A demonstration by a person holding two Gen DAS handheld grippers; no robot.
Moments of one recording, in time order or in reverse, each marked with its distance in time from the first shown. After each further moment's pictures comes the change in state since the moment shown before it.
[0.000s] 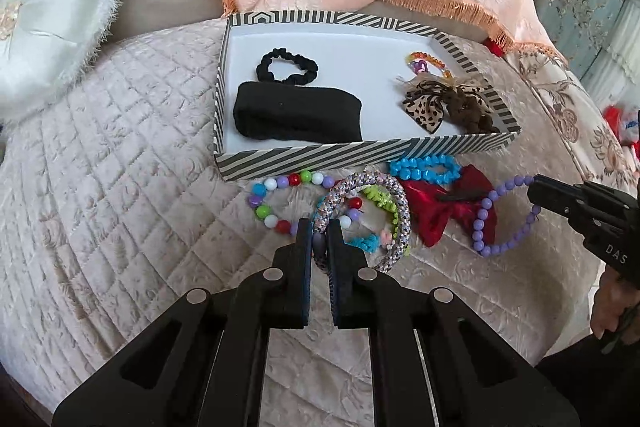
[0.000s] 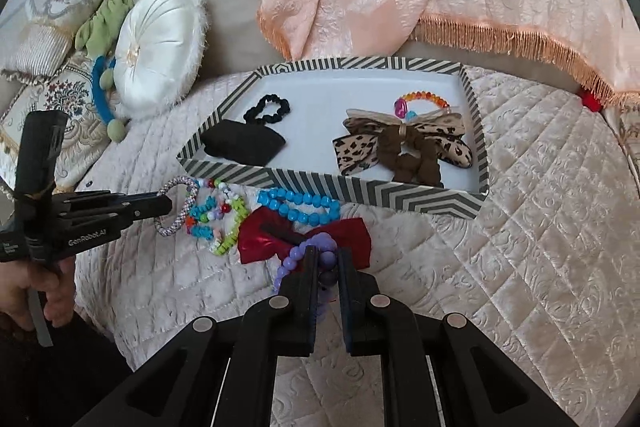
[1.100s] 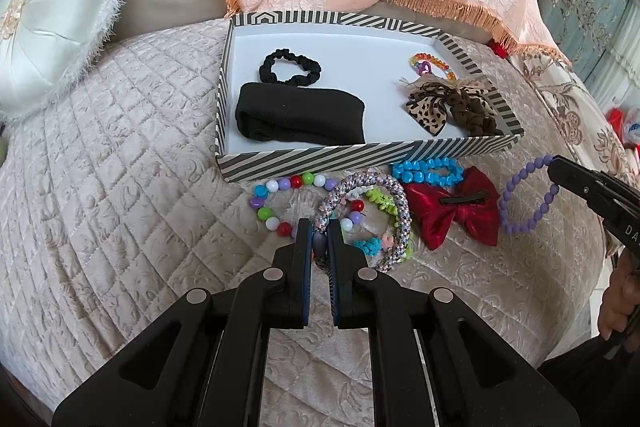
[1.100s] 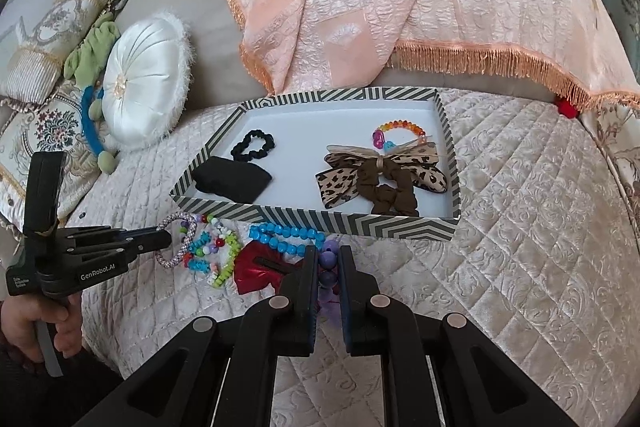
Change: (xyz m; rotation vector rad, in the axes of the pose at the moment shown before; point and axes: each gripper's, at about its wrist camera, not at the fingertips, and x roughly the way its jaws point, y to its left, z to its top) left arm 0.001 0.000 0.001 -0.007 0.003 0.010; right arm -0.016 -0.004 0.010 0.054 -0.086 -0.049
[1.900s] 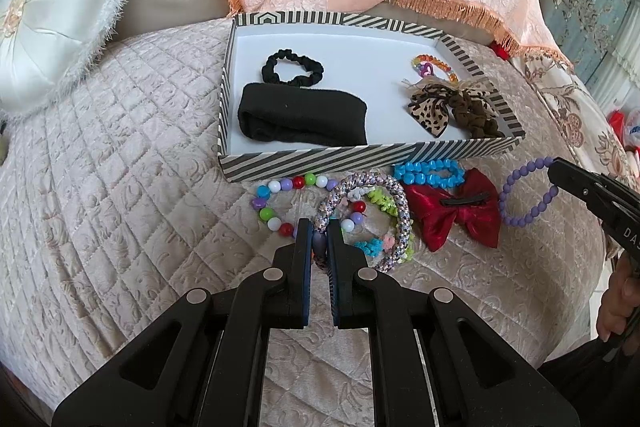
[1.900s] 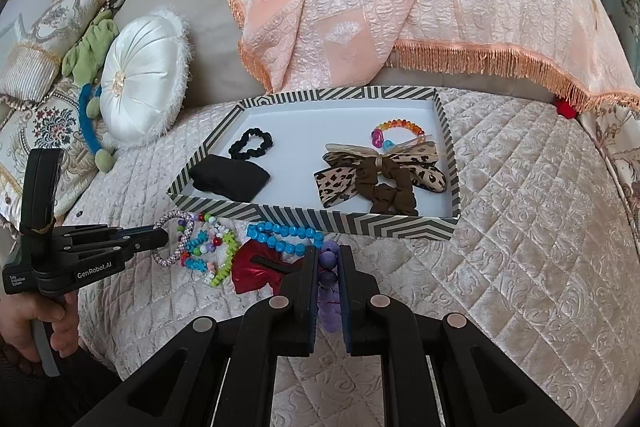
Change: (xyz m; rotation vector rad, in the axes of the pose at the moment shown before) left arm -0.001 0.001 0.001 -0.008 -0.007 0.000; right arm 0.002 0.000 0.000 -0.002 0.001 -0.008
